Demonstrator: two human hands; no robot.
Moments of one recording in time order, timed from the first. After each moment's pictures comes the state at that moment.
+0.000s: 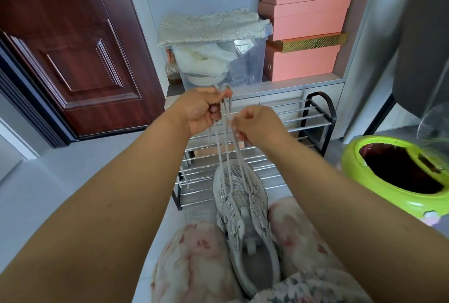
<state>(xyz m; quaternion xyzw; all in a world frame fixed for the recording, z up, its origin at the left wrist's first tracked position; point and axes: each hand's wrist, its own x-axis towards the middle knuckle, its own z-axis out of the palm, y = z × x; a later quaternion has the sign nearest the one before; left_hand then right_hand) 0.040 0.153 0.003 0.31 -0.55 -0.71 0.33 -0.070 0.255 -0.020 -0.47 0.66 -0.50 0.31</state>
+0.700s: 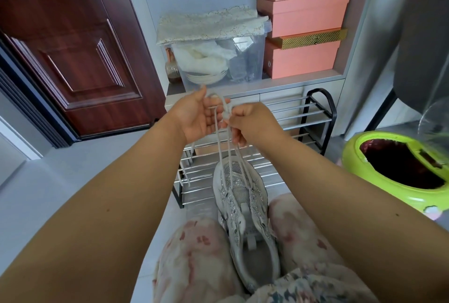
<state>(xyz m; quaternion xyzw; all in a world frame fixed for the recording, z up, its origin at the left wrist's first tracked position) 0.050 0.151 -0.009 0.37 -0.52 -0.73 0.26 -0.064 0.254 -0.022 -0.51 0.59 -0.52 0.34</state>
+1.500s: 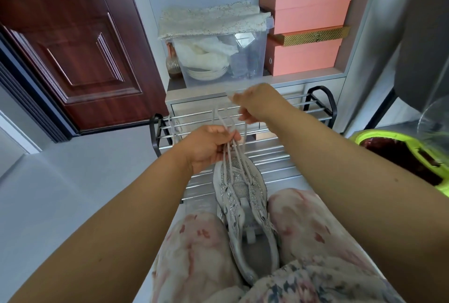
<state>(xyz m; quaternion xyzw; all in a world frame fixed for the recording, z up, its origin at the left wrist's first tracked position) 0.061 0.196 -0.061 0.35 -0.60 -0.69 0.22 -0.082 0.234 0.004 -0.46 0.70 -0.44 0.33</state>
